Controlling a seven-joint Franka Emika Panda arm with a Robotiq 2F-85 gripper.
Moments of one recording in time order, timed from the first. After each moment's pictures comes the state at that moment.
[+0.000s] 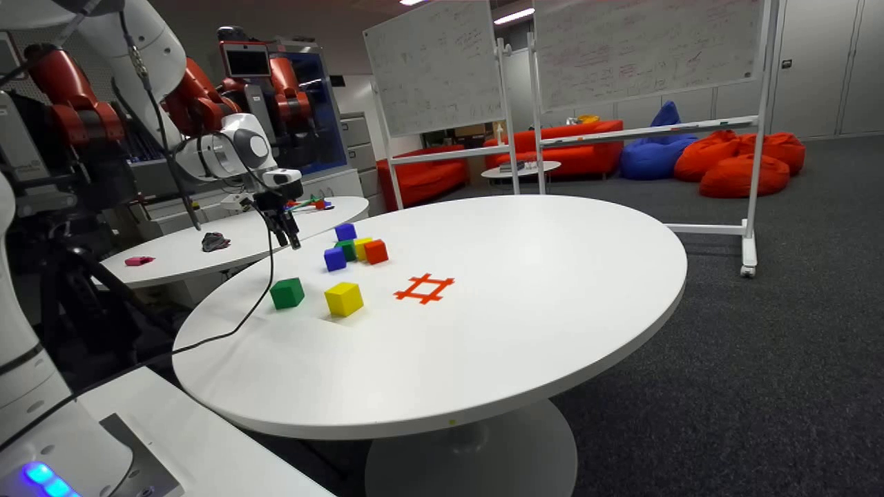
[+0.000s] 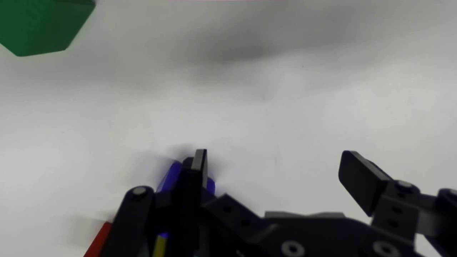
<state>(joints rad) 0.45 0.49 0.11 -1.92 -0.18 2.46 0.86</state>
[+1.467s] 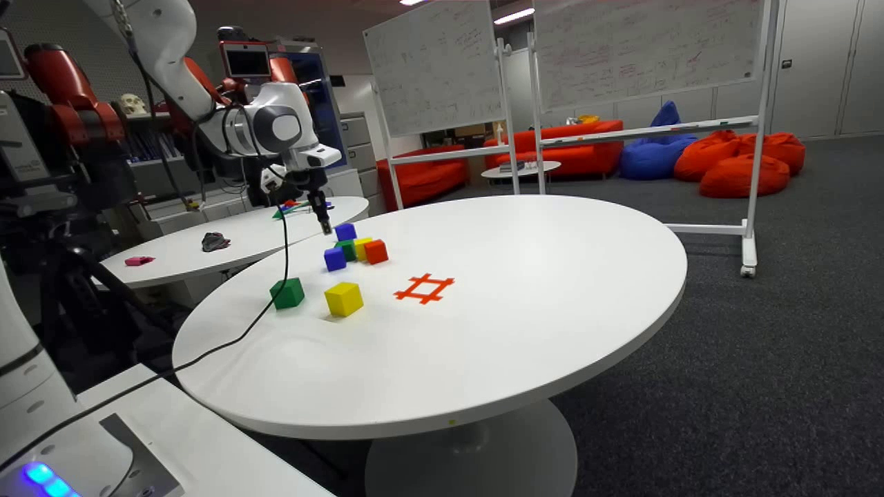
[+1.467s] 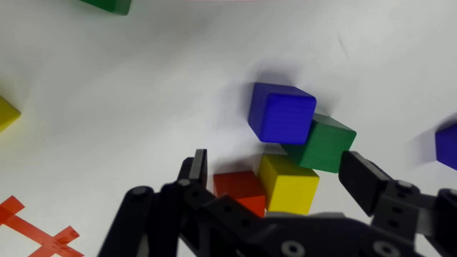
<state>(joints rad) 0.24 0.32 0.08 -2.11 0.09 2.61 0.83</state>
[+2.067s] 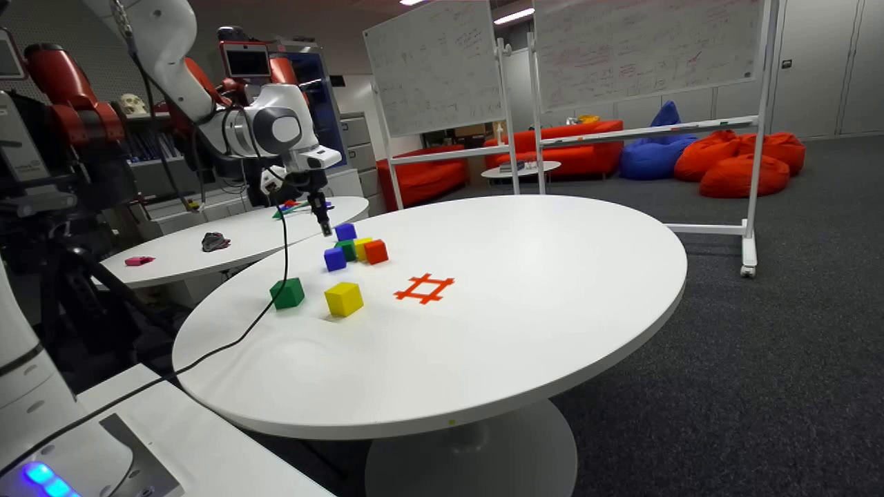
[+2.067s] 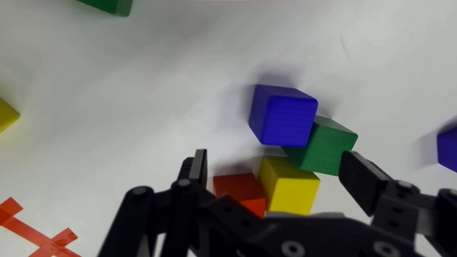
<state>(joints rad) 0.24 0.32 0.08 -2.11 0.09 2.61 0.83</state>
